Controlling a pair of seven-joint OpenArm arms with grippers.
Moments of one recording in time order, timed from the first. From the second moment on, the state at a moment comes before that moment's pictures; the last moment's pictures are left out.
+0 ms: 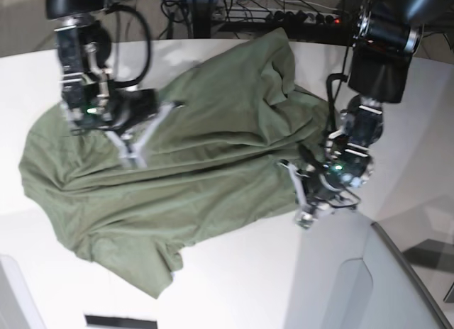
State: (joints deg) left arm -17.2 -16.1 15.7 56.7 3.2 -16.6 23.9; right arm -5.7 1.8 -6.6 90.1 17.4 5.1 -67.4
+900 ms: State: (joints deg) left arm -25.9 -15.4 19.6 30.3 2.1 -13.4 4.5; right arm -5.0 11.4 -4.3 79.4 19.9 5.8 -62.0
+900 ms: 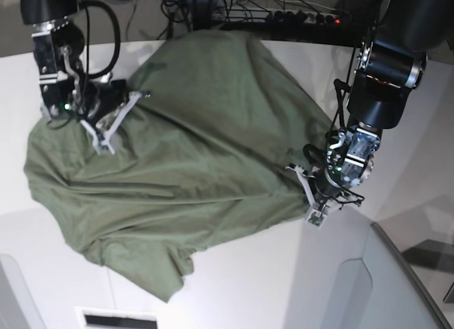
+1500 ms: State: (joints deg) left arm -28.0 -11.8 19.7 29.1 2.9 -10.5 6.8; right arm 19.5 16.5 -7.6 49.2 19.4 6.1 -55.3
